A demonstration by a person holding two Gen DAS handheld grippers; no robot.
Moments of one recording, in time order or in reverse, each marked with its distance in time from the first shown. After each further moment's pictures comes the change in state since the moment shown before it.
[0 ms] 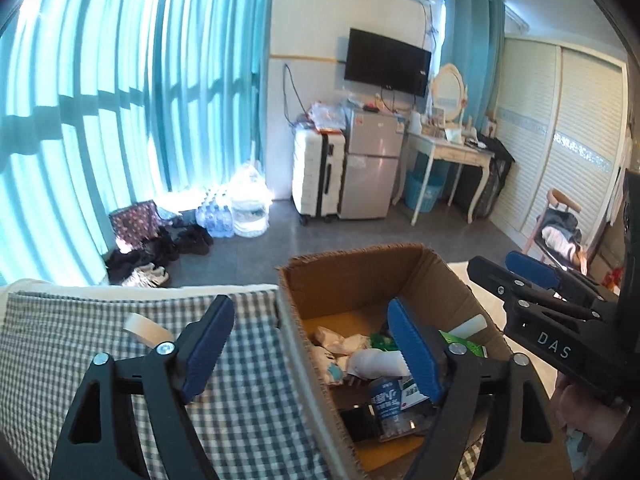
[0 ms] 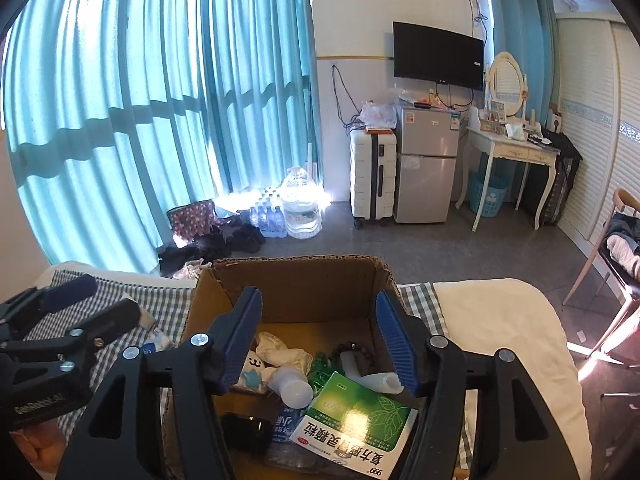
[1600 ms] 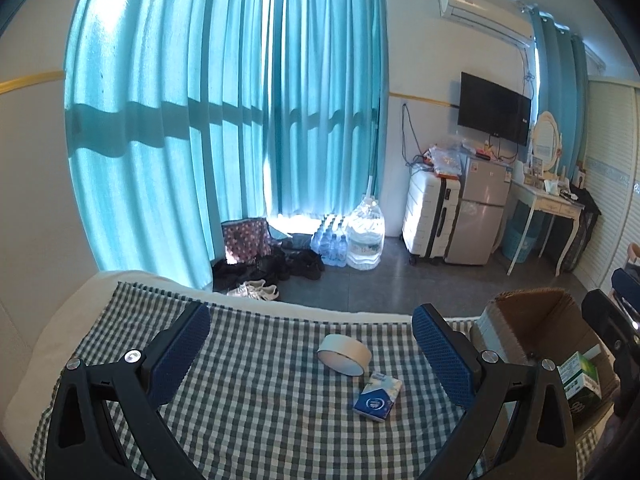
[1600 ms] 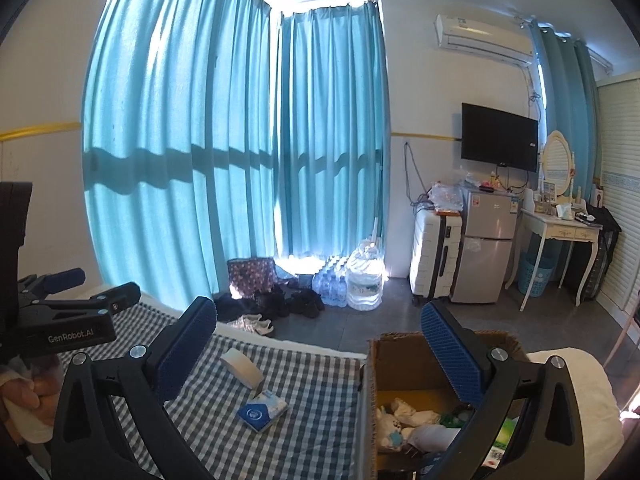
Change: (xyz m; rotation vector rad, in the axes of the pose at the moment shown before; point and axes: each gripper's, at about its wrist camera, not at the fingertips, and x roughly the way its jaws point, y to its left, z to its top) left arm -0.052 0.202 -0.023 -0.129 -0.102 0.310; right arm -0.032 0.178 -0.007 -0.136 -0.254 0.162
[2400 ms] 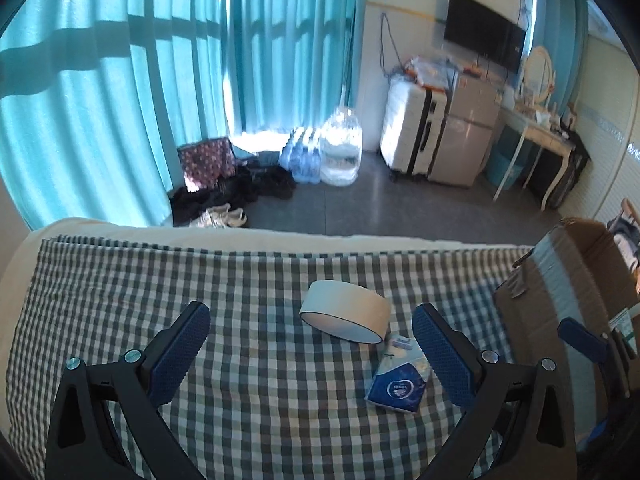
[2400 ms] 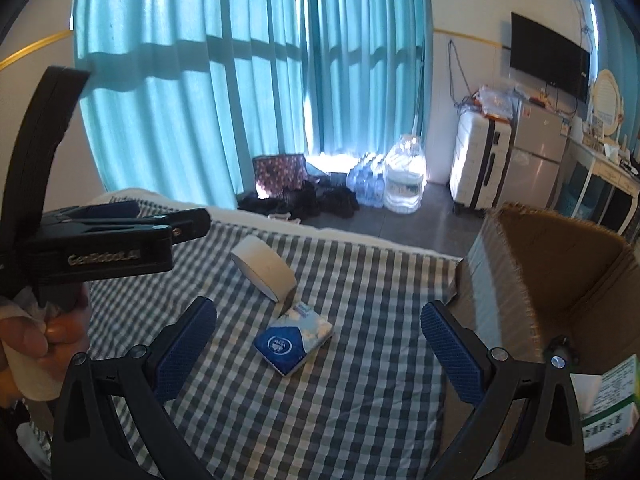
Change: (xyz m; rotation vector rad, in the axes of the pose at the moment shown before) left arm 0.165 -0.006 -0.040 0.056 0.329 -0.127; right arm 0.145 0.037 -0.108 -0.012 0.384 0.103
